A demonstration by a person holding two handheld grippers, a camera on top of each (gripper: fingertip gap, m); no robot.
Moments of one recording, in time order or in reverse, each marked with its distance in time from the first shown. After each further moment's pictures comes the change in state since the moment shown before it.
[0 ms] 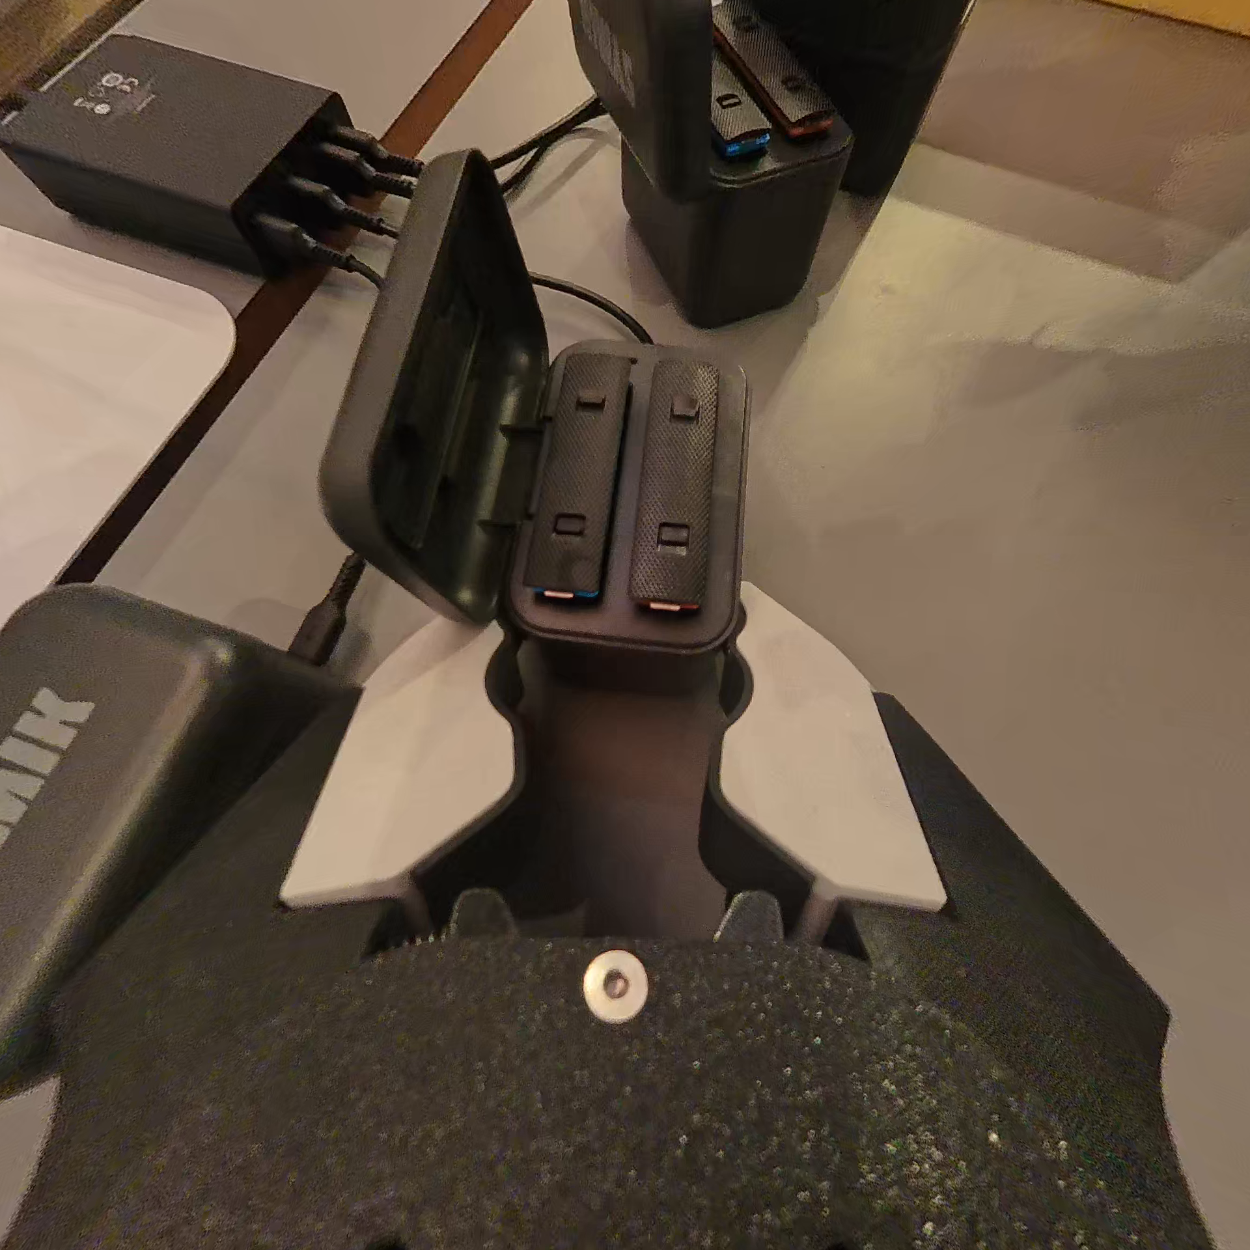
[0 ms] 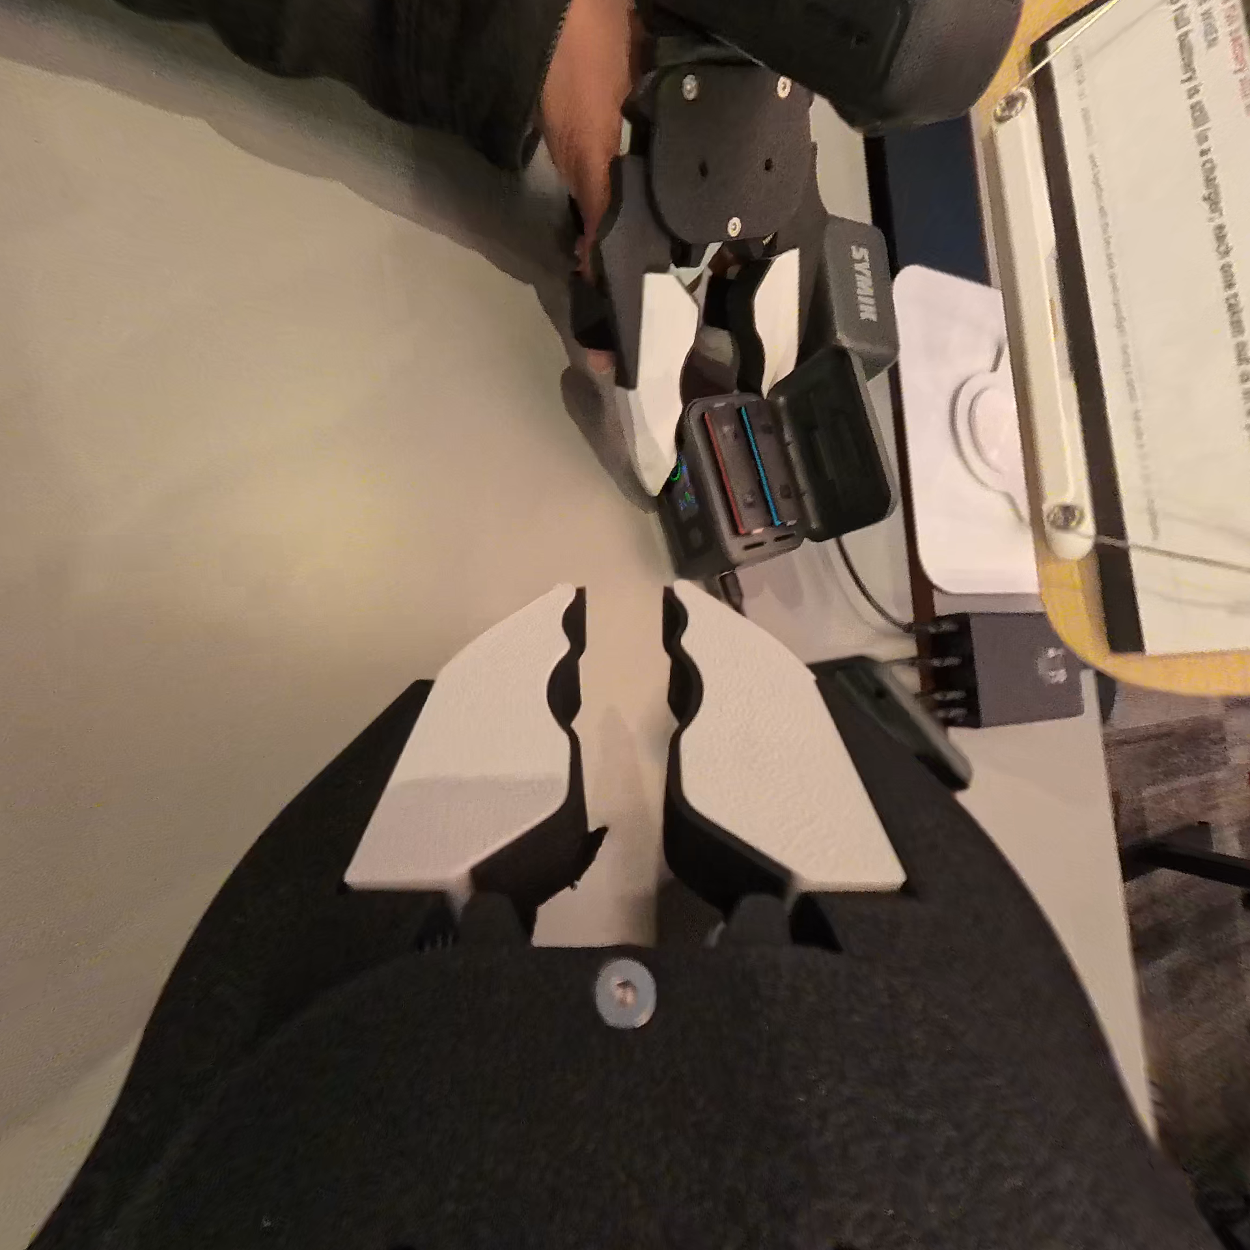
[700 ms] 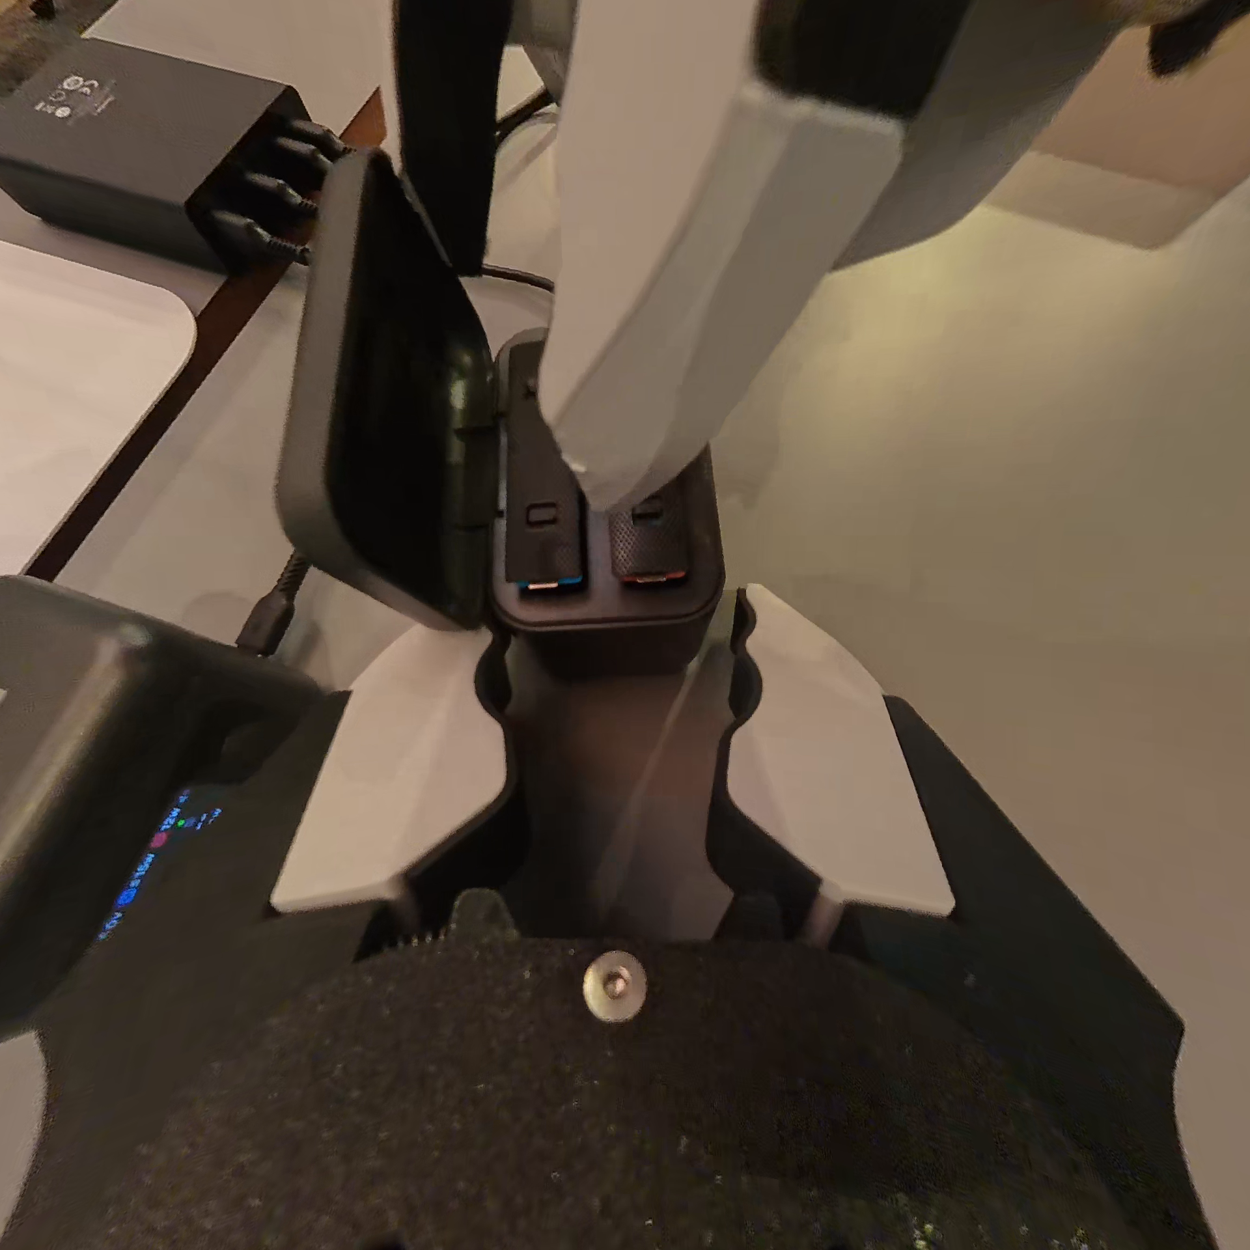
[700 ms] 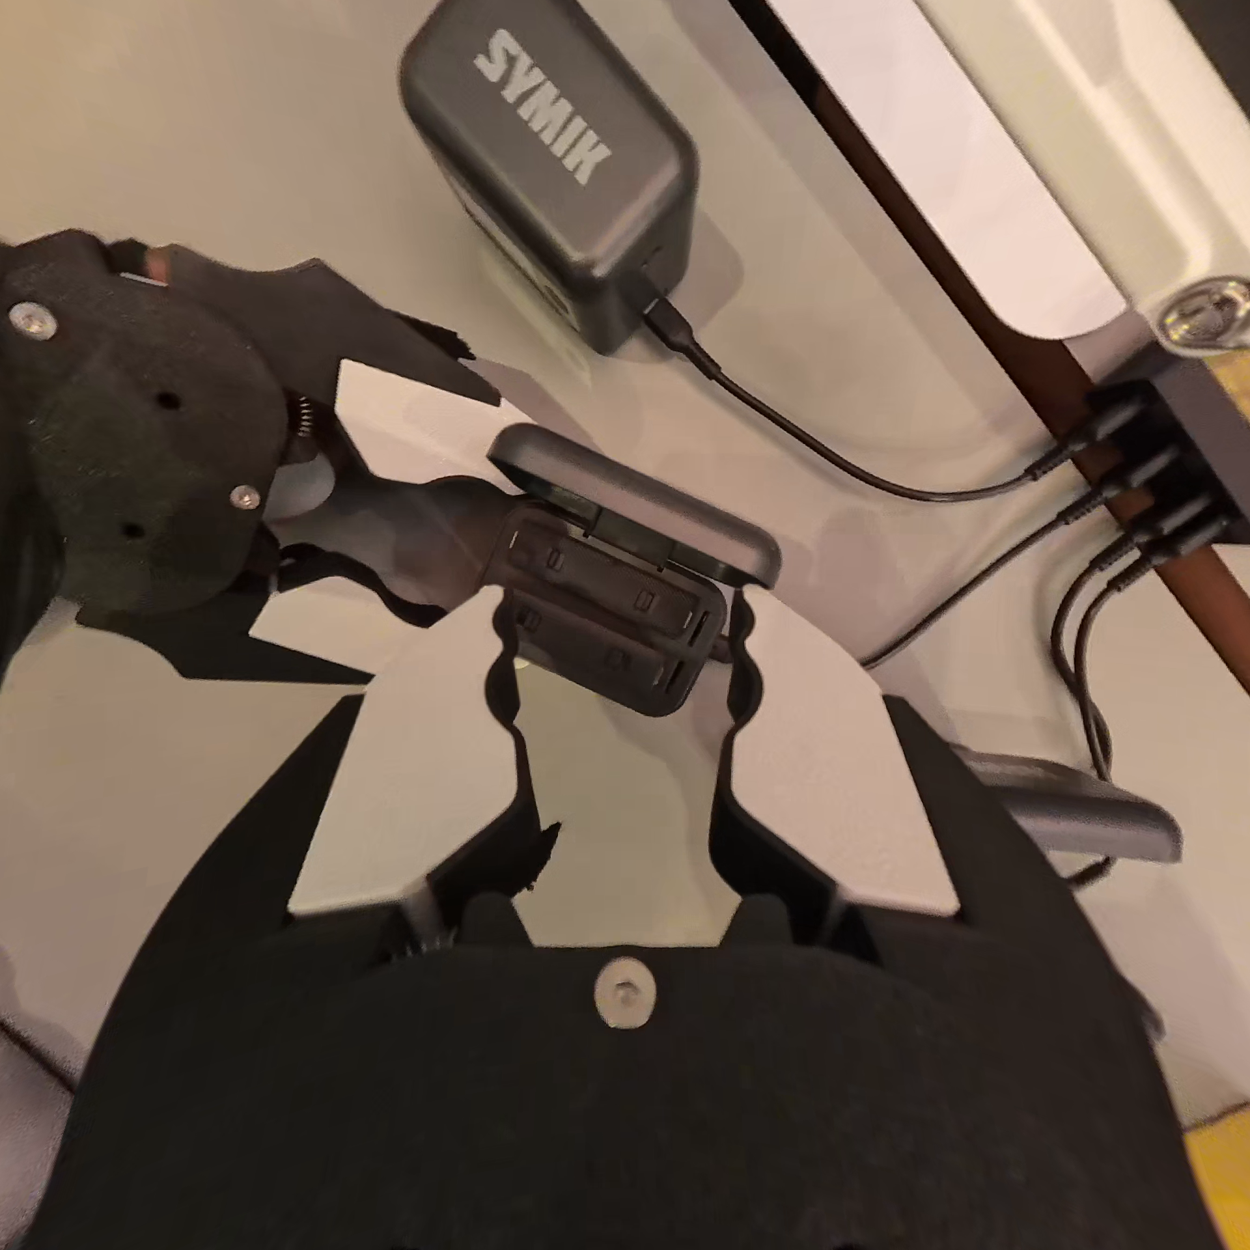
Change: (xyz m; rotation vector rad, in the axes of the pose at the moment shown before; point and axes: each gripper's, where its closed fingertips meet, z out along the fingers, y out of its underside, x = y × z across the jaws) left arm 0.015 0.004 -0.001 -0.010 -0.015 0.028; right arm 0.068 -0.004 0.098 -0.390 -0.018 0.781
